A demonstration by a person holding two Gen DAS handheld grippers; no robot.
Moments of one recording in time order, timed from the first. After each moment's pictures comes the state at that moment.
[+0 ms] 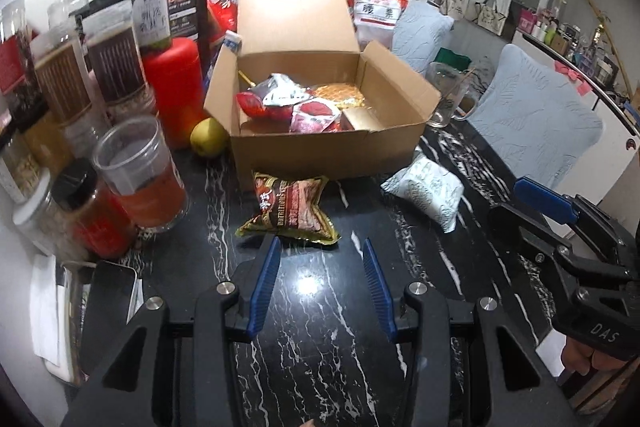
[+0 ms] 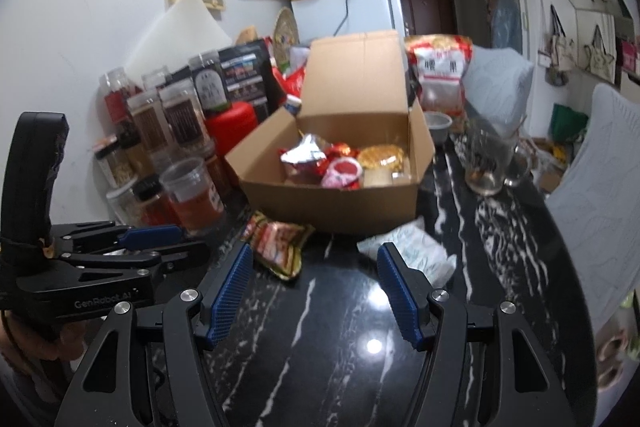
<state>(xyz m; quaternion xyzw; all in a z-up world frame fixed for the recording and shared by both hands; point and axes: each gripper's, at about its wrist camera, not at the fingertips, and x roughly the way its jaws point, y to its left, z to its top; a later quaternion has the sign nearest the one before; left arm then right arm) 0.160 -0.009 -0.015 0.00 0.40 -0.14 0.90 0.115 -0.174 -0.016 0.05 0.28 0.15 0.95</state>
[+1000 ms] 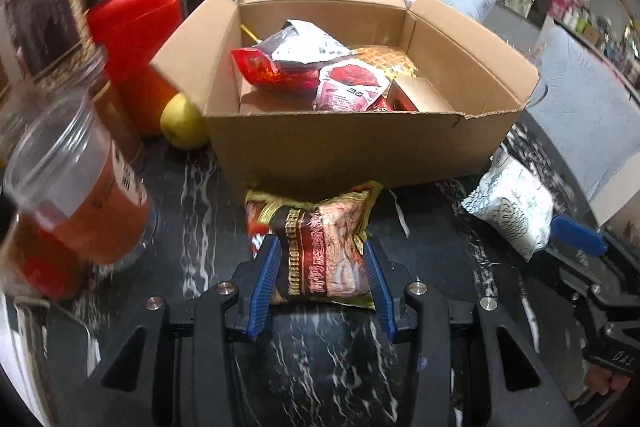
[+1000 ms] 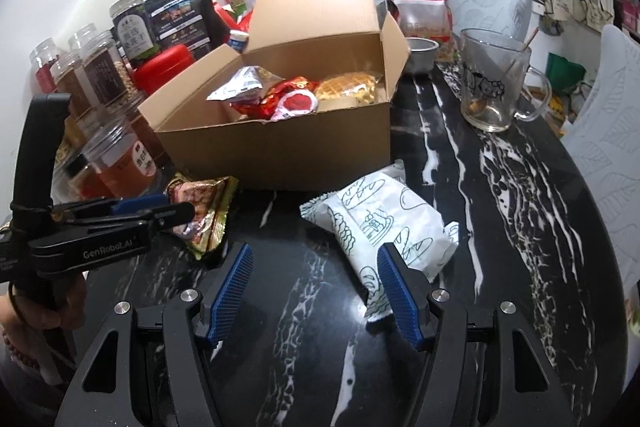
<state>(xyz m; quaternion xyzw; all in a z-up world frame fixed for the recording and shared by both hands) 0.264 -0.019 -0.090 0.02 0.45 -0.11 0.89 0.195 -0.195 -0.085 0.06 0.36 0.13 0.92</state>
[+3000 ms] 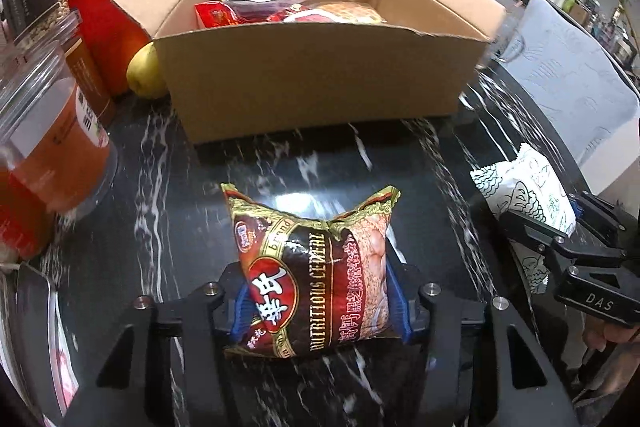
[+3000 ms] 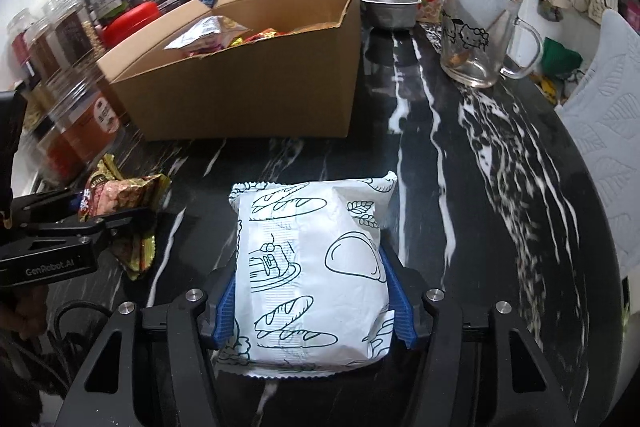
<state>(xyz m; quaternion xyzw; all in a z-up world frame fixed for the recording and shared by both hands) 0.213 -0.029 -0.107 0.02 0.48 -0.15 0.86 0.189 -0.217 -0.120 0.03 0.42 0.12 0.90</state>
